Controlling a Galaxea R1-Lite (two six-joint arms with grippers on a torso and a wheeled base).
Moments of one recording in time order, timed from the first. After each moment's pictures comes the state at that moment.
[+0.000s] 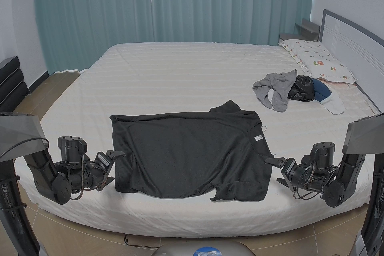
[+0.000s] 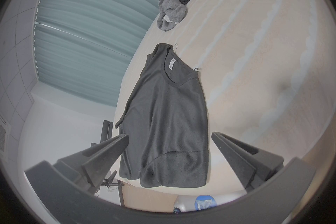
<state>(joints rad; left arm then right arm) -0.09 2.13 -0.47 -1.06 -0.24 -1.06 0.19 2.25 -0.41 -1.32 0.27 0.96</state>
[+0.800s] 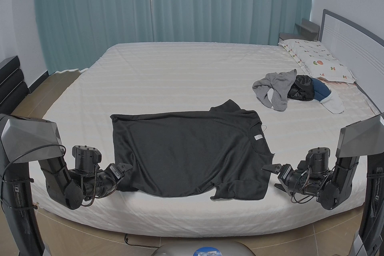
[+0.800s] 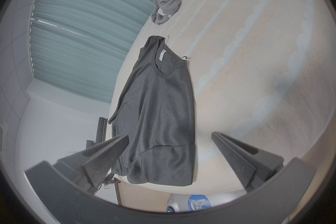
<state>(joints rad) -0.15 2.24 -0.49 -1.06 -0.10 -0.88 0.20 2.32 -0.42 -1.34 0.27 0.95</state>
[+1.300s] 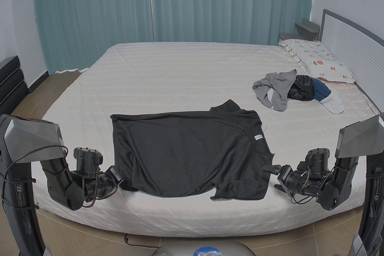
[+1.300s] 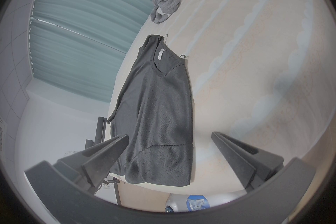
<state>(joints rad) -0.15 2.26 -0.49 -1.06 -0.08 -0.85 0.20 2.33 -0.42 -1.35 0.27 0.94</state>
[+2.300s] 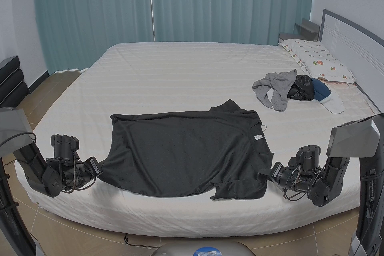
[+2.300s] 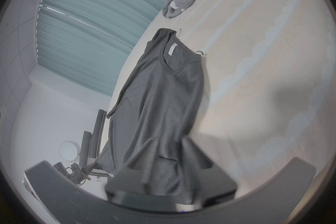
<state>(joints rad) -0.01 2.04 -0.50 -0.81 -0.04 -0.62 0.23 2.39 -0.56 -1.30 0.27 0.87</state>
